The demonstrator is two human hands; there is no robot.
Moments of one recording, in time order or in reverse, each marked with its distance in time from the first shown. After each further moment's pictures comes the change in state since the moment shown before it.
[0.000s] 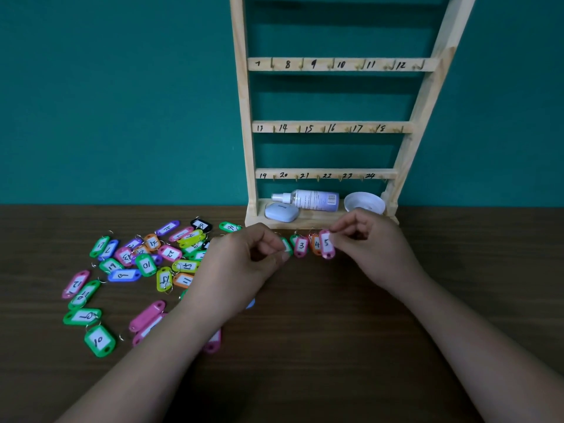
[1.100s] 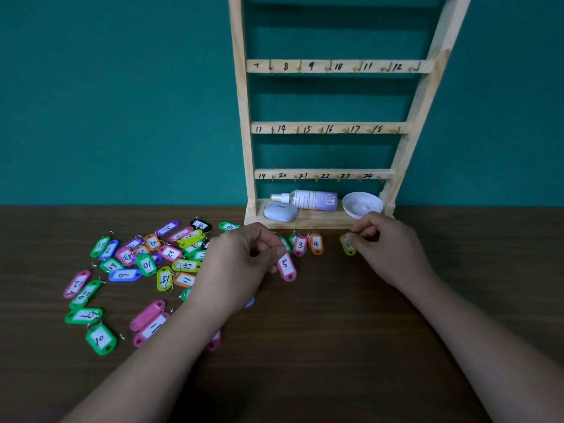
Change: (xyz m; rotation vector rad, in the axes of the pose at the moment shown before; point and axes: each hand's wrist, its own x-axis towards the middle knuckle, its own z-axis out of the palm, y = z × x) left_hand 0.003 0.005 0.004 -0.052 -0.017 -0.078; right_hand 0.003 0.030 -0.014 -0.240 0.101 0.045
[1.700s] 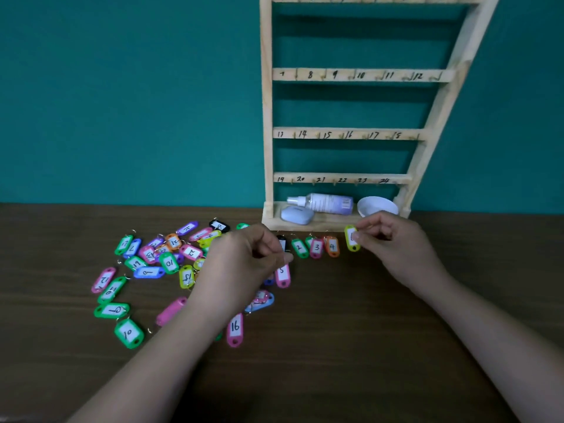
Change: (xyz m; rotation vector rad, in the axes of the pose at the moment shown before) left_hand -0.008 -0.019 -0.027 0.009 0.038 -0.010; right_hand 0.003 -0.016 0.008 0.295 -0.082 -0.046
